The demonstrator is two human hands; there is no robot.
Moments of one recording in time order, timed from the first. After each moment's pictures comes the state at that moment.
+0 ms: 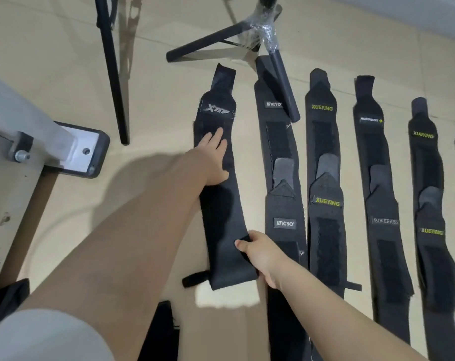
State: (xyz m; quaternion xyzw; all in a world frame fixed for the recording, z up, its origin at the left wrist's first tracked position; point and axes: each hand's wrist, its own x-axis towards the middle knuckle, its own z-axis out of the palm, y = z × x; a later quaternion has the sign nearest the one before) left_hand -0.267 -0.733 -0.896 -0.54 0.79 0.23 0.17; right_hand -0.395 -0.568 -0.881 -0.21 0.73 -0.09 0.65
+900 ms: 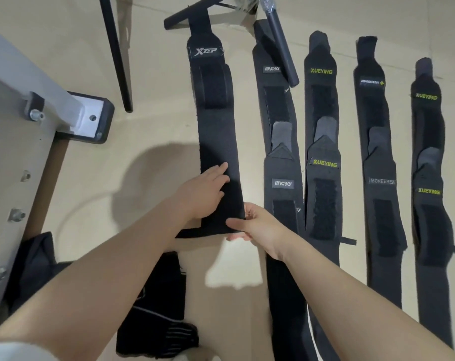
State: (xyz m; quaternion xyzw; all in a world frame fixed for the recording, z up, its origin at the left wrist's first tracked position) left_hand -0.247 -0.604 -0.890 -0.47 0.80 0.35 0.13; right_hand -0.399 -0.533 -0.867 -0.28 0.64 -0.11 0.71
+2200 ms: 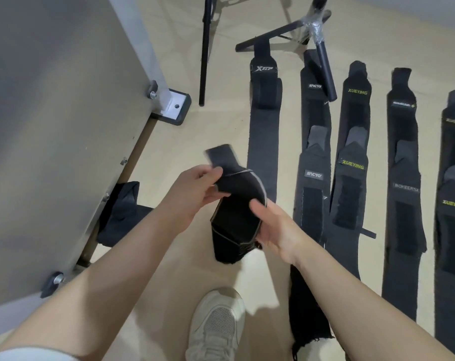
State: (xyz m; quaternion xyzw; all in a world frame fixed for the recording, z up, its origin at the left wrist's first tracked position) left_hand -0.173 -0.484 -0.755 -0.60 0.26 0.66 -0.36; right_hand -0.351 -0.458 -0.784 -0.22 0.47 -0.25 0.82
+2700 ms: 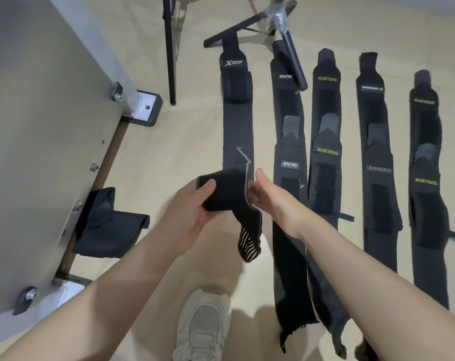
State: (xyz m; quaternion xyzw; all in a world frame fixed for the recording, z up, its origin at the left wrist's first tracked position) left_hand -0.220 -0.459 -0.756 -0.53 0.18 0.73 -0.40; right_hand -0.391 -0.482 -0.758 -0.35 0.53 -0.15 0.76
